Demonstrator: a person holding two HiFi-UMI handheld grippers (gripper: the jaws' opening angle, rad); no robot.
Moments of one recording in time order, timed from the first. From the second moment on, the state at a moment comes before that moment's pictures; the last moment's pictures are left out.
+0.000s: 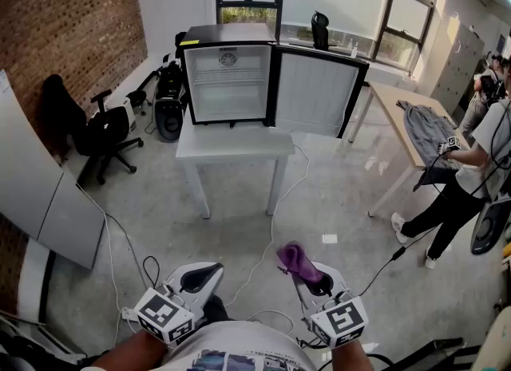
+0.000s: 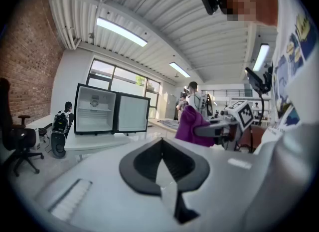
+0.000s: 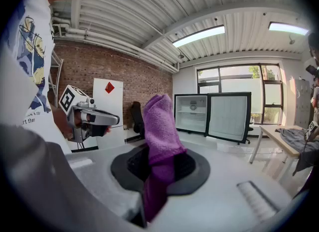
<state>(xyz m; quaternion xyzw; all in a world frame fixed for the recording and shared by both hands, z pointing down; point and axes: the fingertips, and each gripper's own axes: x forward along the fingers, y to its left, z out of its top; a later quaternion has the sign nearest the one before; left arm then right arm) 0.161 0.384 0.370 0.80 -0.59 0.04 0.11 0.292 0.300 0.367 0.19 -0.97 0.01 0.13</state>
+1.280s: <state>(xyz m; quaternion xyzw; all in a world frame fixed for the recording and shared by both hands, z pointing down) 0.100 0.340 0.378 0.78 -0.61 0.04 0.14 0.223 0.248 0.382 0.16 -0.98 0.05 0.14</state>
